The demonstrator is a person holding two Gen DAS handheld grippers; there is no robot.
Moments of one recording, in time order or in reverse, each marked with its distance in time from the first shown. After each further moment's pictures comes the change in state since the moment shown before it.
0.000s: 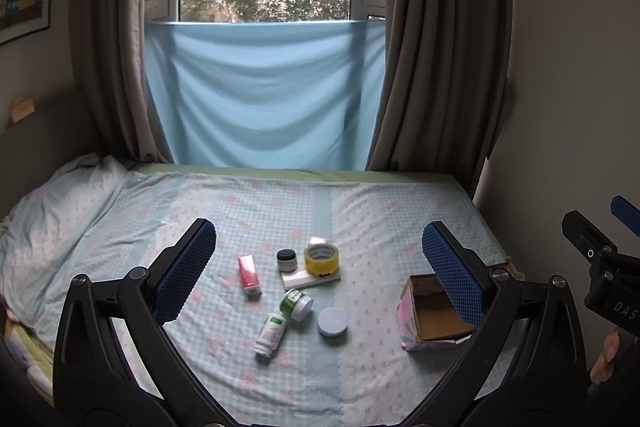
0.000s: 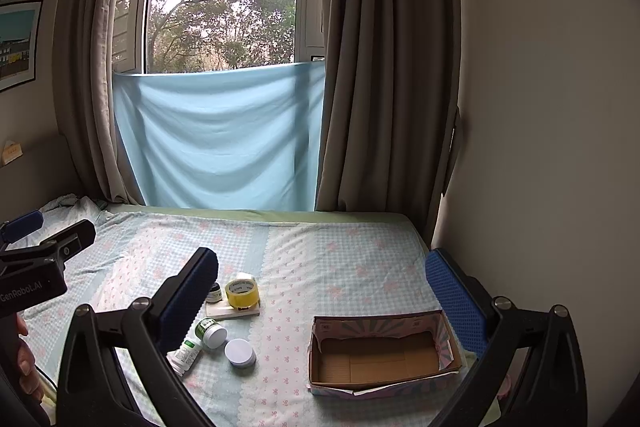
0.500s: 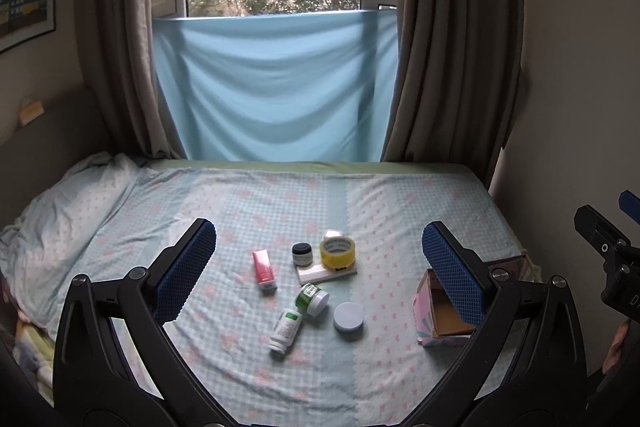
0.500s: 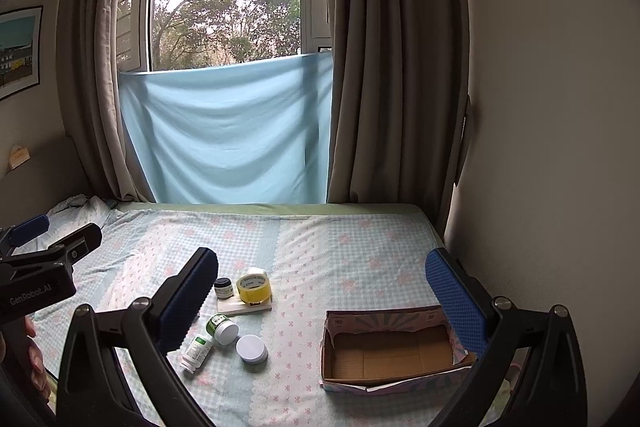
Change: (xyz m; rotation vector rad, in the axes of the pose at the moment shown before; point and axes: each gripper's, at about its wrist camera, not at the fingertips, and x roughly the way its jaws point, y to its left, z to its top) left arm 0.018 0.003 -0.001 0.019 0.037 0.070; right arm 0.012 0.002 0.001 0.012 0.040 0.054
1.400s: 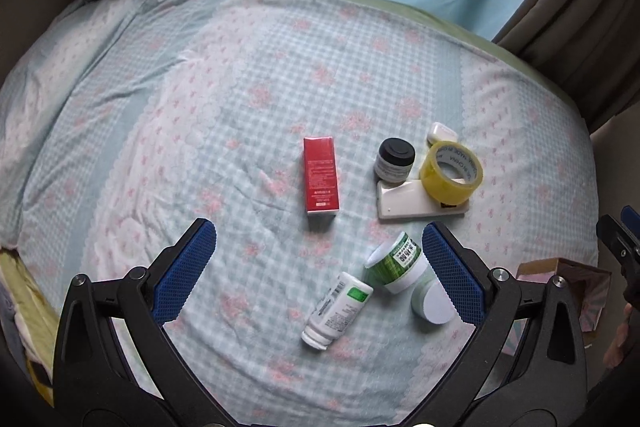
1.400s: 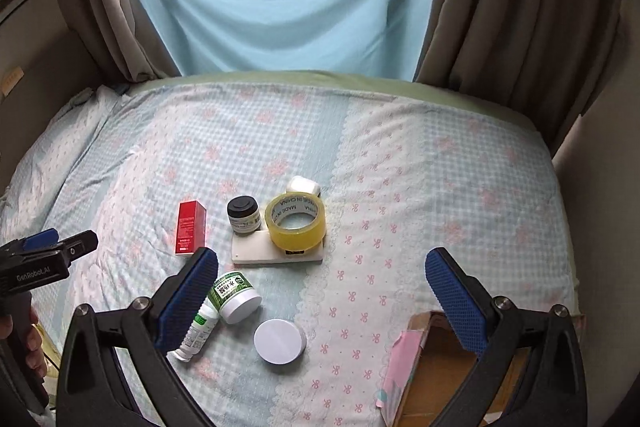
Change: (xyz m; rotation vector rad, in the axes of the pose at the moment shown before) left arm 0.352 0.142 -0.094 -0.249 0.606 0.124; right arm 0.355 0.097 -0.061 -0.133 0.533 0.221
